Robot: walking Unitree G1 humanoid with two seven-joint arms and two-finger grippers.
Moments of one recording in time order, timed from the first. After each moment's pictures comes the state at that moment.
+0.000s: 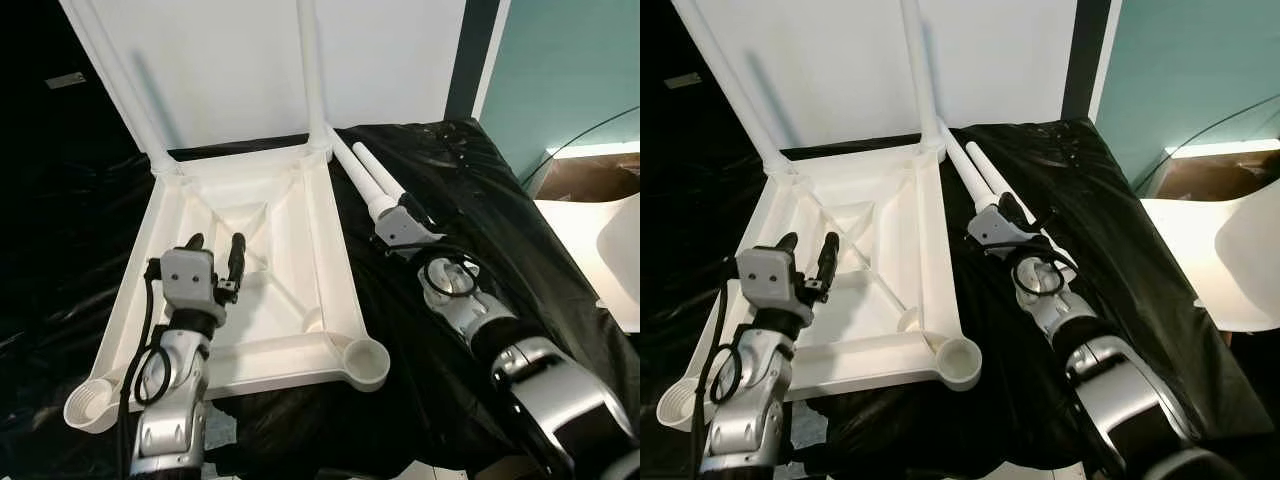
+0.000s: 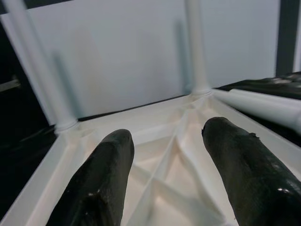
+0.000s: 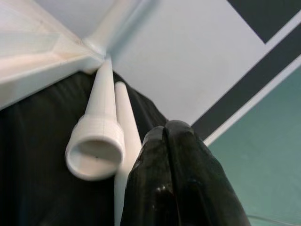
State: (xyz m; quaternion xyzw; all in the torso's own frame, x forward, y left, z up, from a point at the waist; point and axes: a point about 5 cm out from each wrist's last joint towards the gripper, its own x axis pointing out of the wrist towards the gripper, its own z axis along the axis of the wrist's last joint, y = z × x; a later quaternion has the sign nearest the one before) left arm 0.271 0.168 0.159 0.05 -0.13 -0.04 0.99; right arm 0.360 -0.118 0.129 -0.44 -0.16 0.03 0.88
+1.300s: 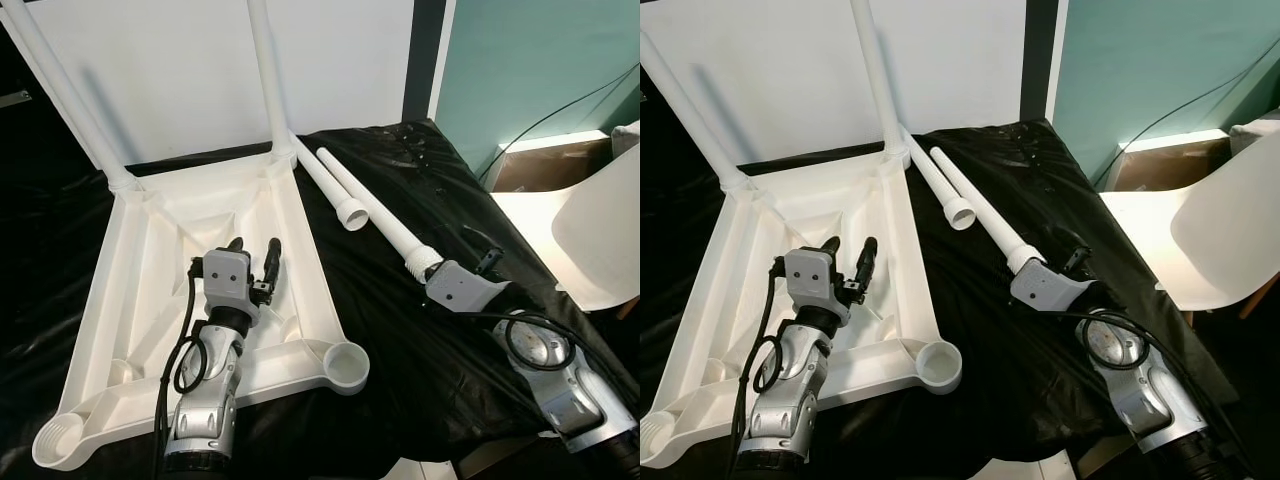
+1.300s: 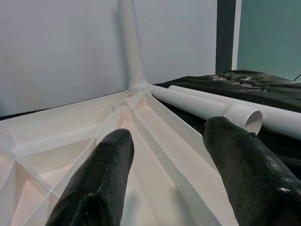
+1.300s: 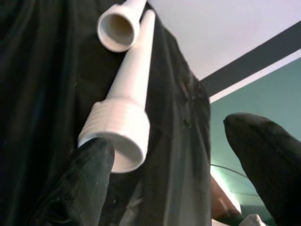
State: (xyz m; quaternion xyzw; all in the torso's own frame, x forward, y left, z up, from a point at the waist) left arm 0.280 0.139 0.138 0.01 -0.11 -0.08 0.99; right arm 0.272 -0.168 0.148 -0.54 -0.06 0.16 0.82
